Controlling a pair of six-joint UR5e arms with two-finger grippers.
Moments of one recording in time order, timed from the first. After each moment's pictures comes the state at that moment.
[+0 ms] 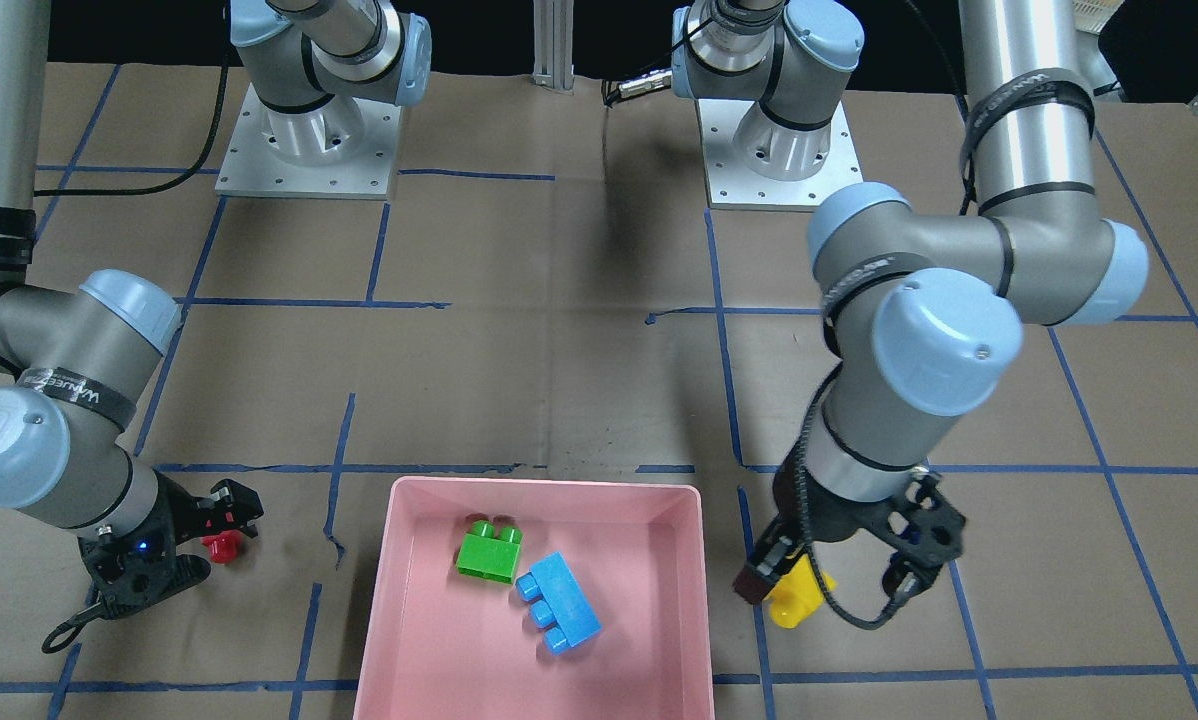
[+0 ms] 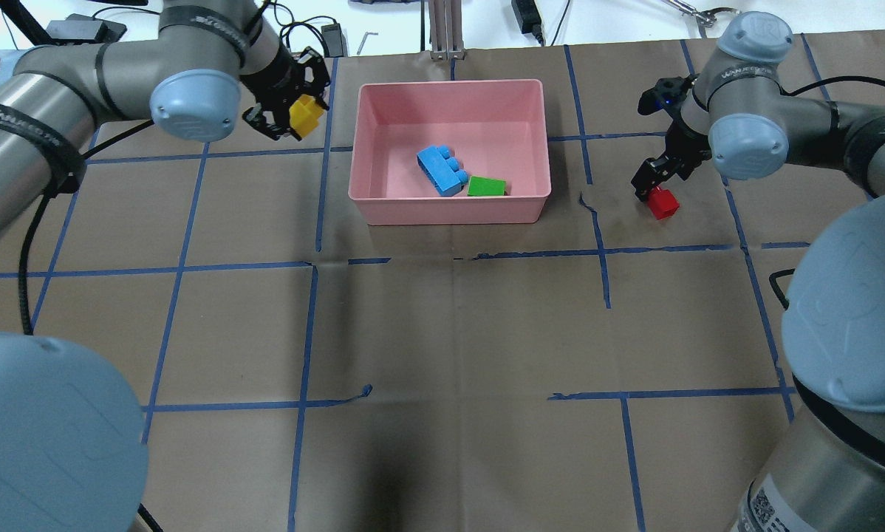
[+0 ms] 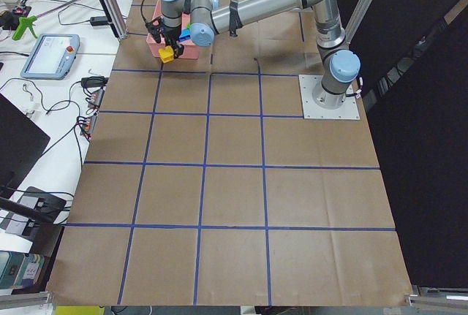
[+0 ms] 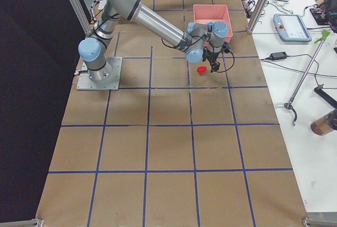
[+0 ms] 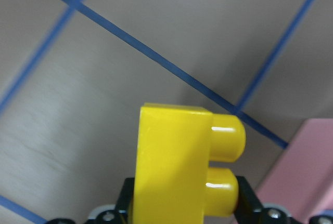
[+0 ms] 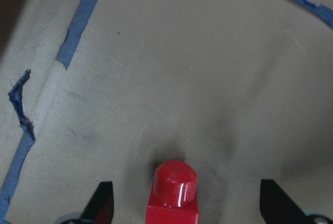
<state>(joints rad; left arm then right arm) -1.63 -2.07 -1.40 -1.02 1.47 -0.97 1.37 -1.00 1.62 -2.18 -1.52 -0.68</state>
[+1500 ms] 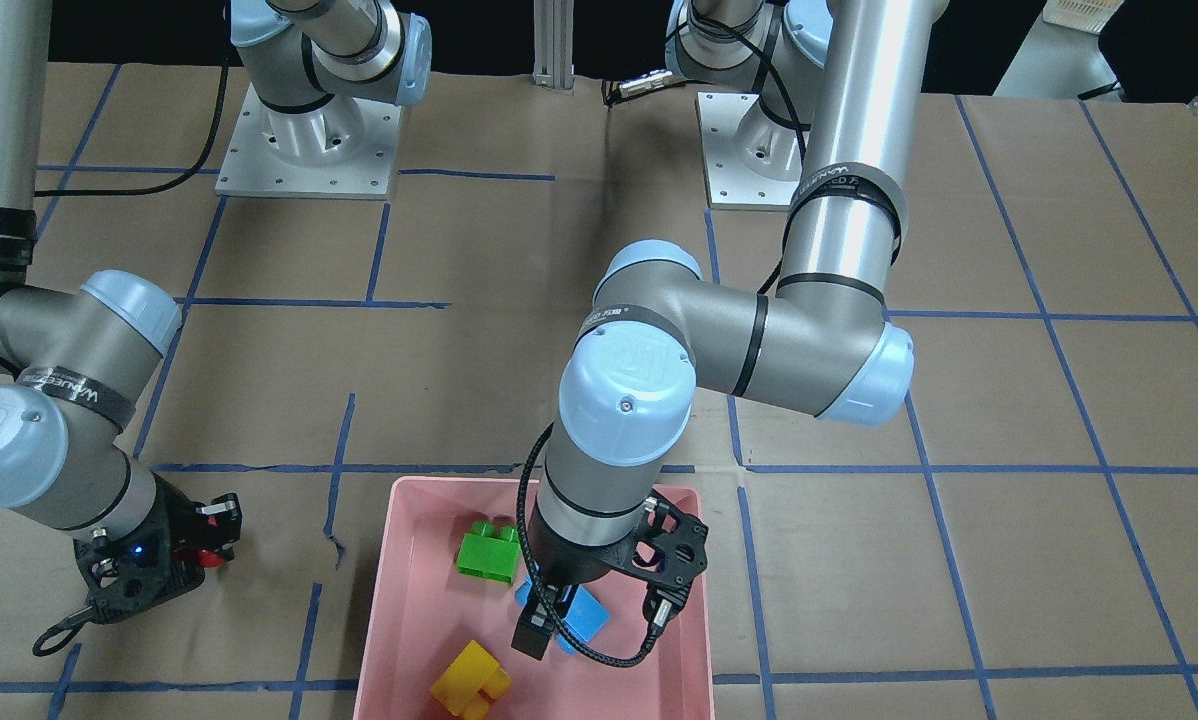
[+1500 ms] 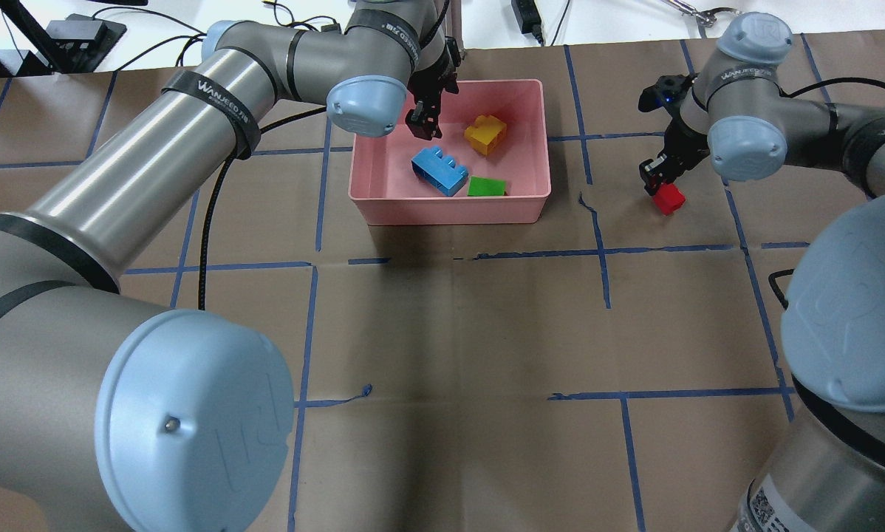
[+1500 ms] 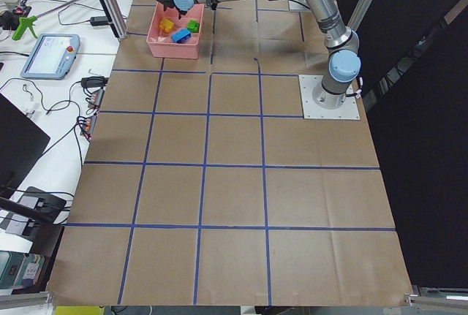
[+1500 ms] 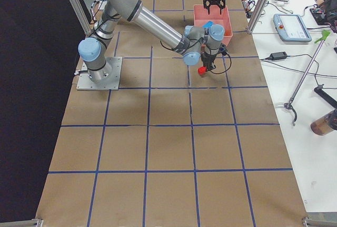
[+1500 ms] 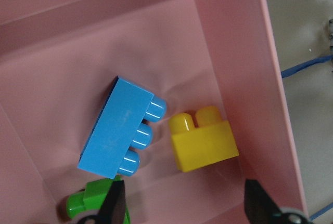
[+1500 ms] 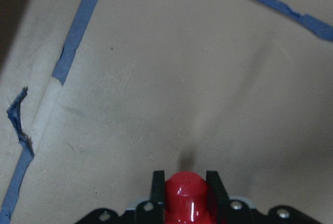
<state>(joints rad) -1.83 -2.24 -1.19 -1.01 1.50 -1.36 1.37 -1.00 1.60 -2.18 -1.51 -0.64</state>
